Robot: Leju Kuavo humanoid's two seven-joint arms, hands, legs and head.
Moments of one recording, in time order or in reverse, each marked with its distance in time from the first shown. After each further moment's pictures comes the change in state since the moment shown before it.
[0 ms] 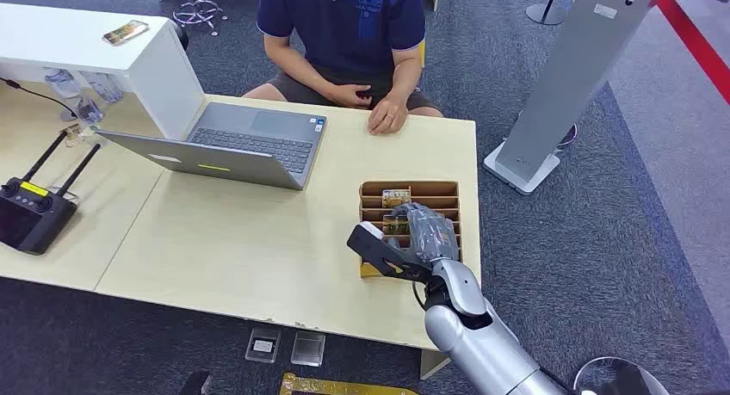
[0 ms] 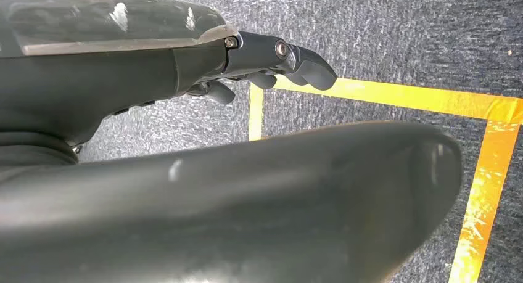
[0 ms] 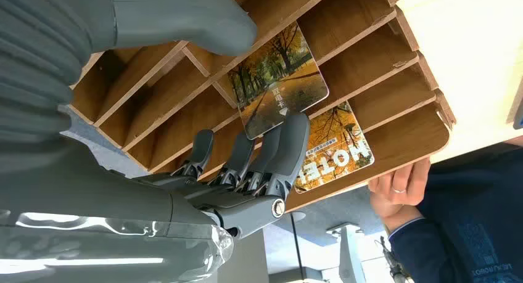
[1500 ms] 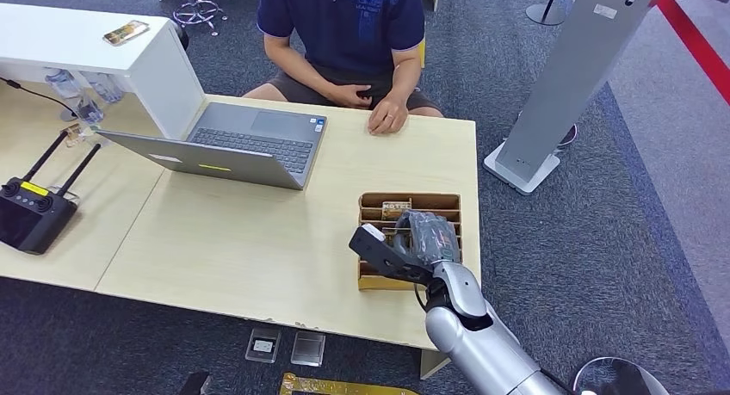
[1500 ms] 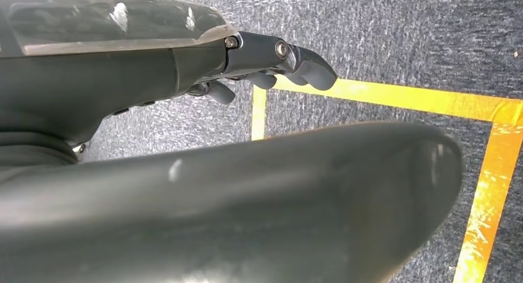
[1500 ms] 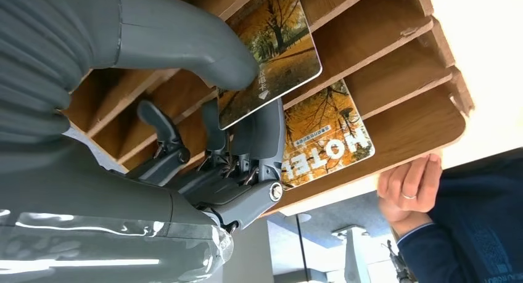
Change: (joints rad) left arm 0.000 0.002 -0.001 0.000 0.002 0.003 0.010; right arm 0.004 -0.002 -0.002 0.017 0.005 -0.005 0.009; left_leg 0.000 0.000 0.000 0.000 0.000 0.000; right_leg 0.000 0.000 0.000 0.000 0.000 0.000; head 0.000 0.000
